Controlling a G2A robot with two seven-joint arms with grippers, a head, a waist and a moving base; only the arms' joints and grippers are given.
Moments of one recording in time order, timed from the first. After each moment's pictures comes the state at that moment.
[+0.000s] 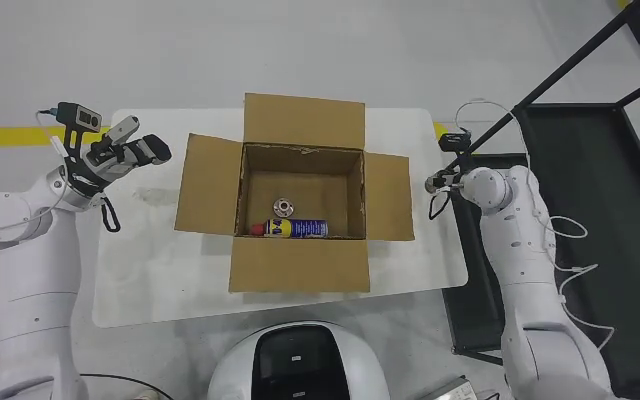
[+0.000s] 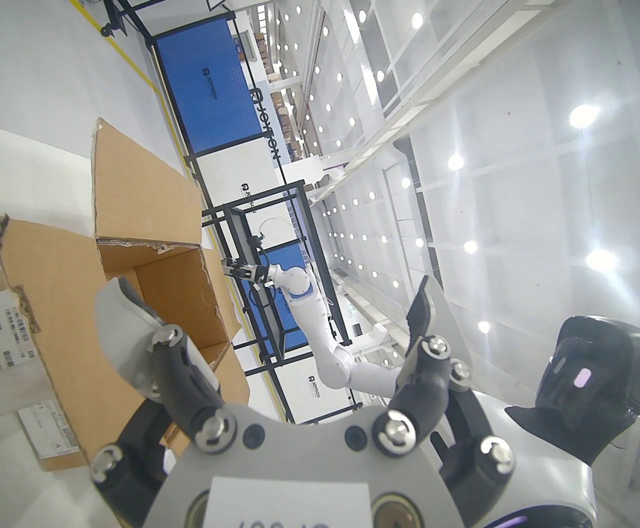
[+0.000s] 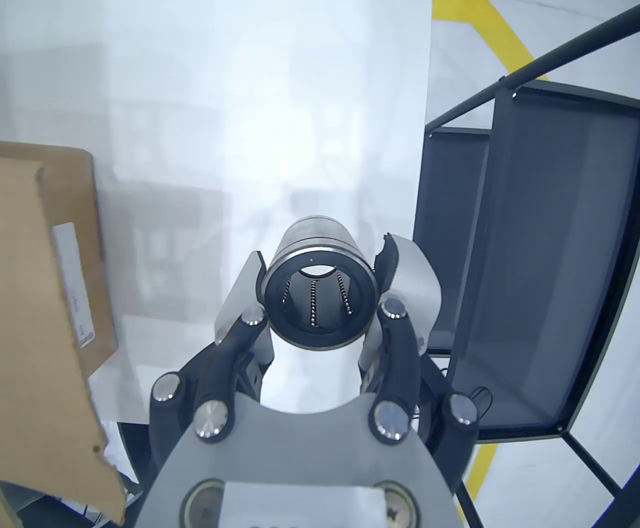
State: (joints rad) left arm 0.93 -1.13 -1.62 -1.17 -0.48 -0.31 -1.24; right arm -0.96 -1.17 1.56 -1.11 -1.11 -0.16 0.99
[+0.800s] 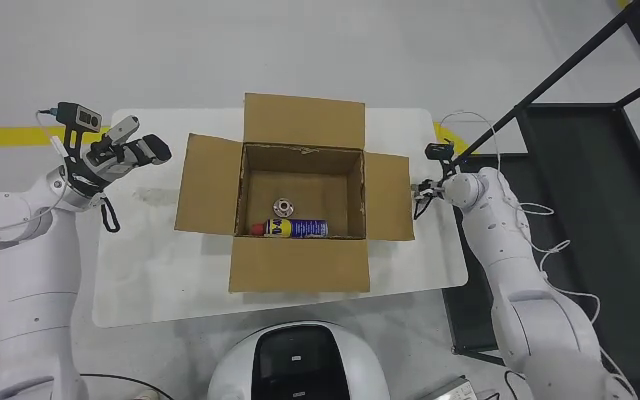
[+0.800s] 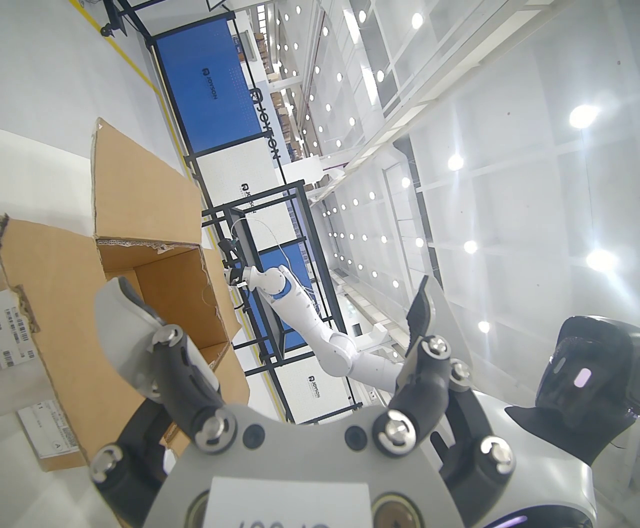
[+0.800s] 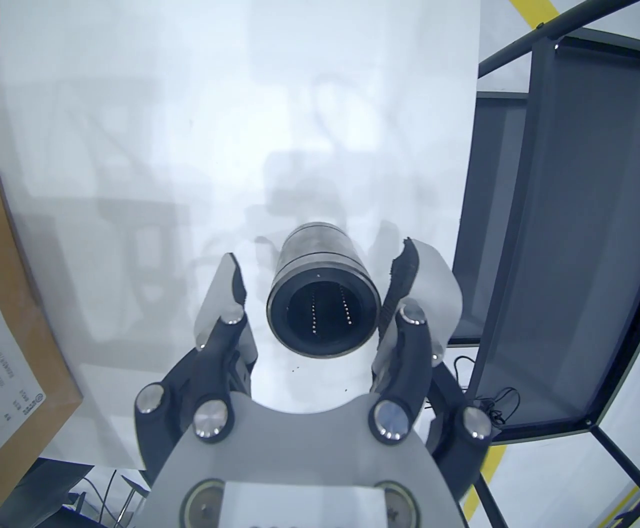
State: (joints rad) left arm 0.93 -1.13 -1.62 -1.17 -0.48 -0.31 -1.24; right arm -0.79 -1.21 1.42 -0.73 -1.08 -0.14 0.79
